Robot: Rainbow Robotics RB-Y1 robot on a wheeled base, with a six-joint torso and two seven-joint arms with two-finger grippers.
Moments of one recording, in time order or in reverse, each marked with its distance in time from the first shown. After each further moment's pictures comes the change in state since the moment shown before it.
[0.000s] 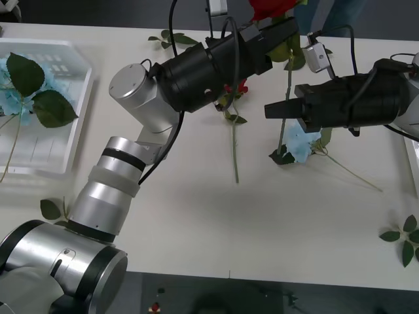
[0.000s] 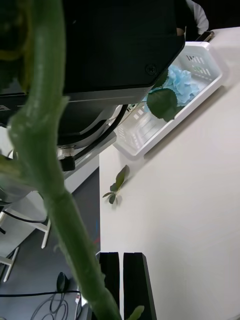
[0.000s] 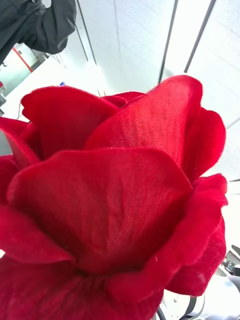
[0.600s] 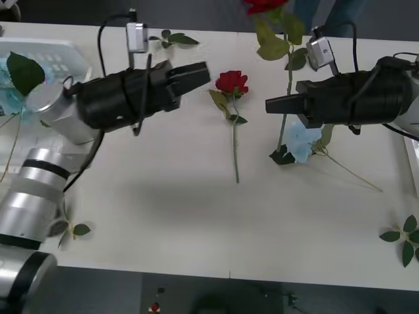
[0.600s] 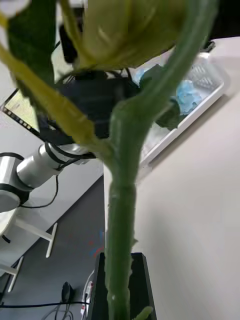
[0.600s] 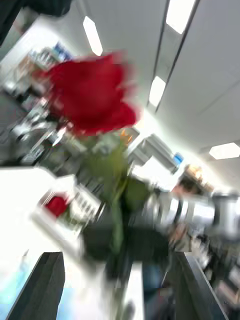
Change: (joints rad) right arm 0.000 -0.007 0.000 0.000 -0.056 0.000 0.000; left arm 0.135 0.341 0.042 0.000 0.105 0.312 0.000
